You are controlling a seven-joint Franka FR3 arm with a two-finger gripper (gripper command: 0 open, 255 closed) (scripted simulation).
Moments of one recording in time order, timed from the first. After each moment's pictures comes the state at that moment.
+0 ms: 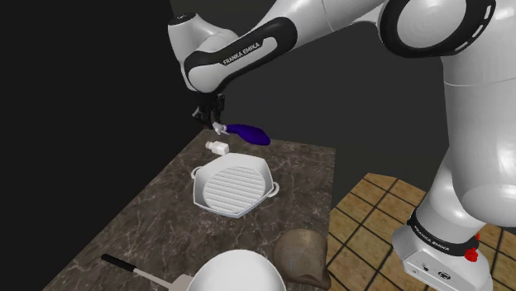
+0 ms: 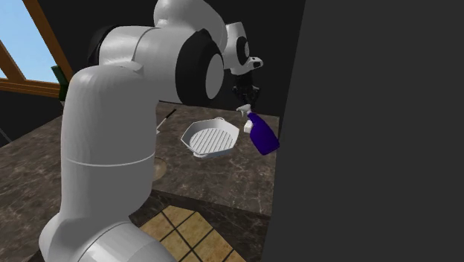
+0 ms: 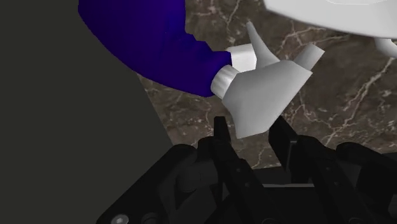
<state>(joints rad) 0.28 0.43 0.16 -1.54 -0.32 2.06 0.37</state>
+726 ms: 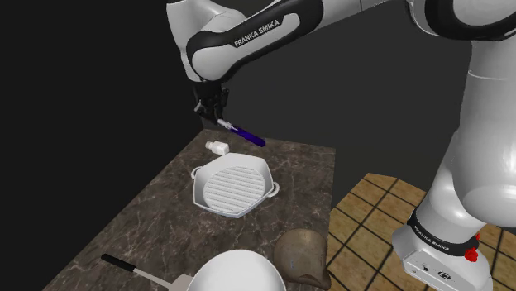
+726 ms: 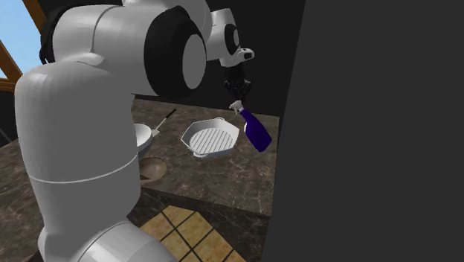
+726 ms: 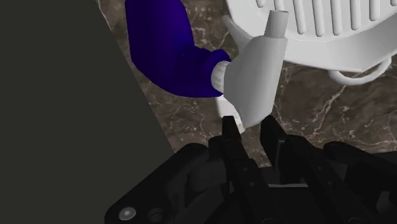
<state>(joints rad) 0.29 0.27 0.19 -1.67 -0.30 2.02 0.40</state>
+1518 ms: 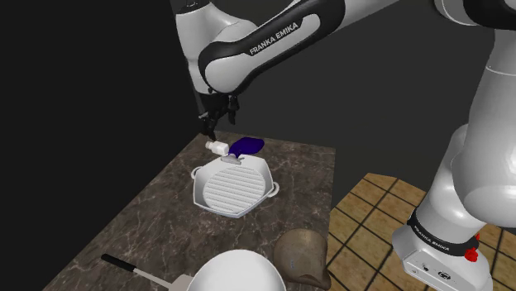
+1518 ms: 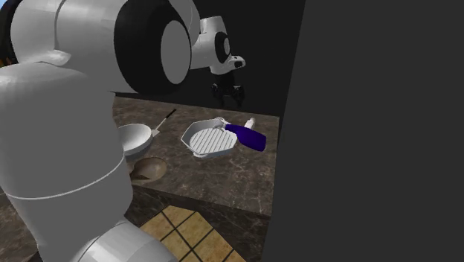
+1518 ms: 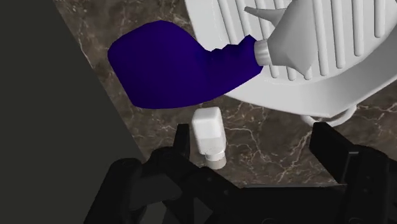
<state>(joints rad) 0.30 0.17 0.21 -1.85 -0.25 2.09 0.42</state>
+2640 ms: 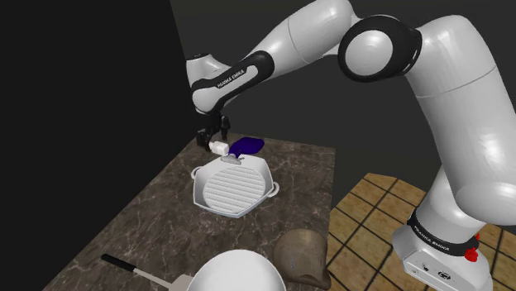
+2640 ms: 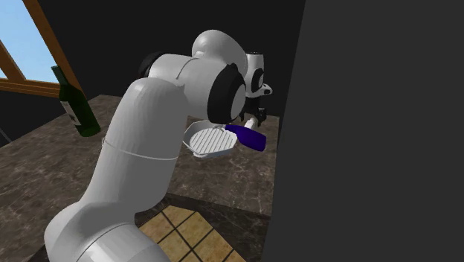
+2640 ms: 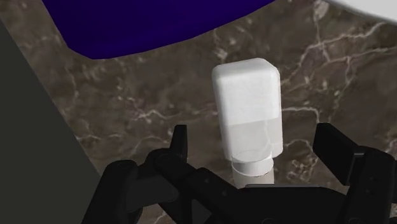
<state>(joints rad) 0.20 0.66 0.18 -1.43 -0.14 2.12 0.20</state>
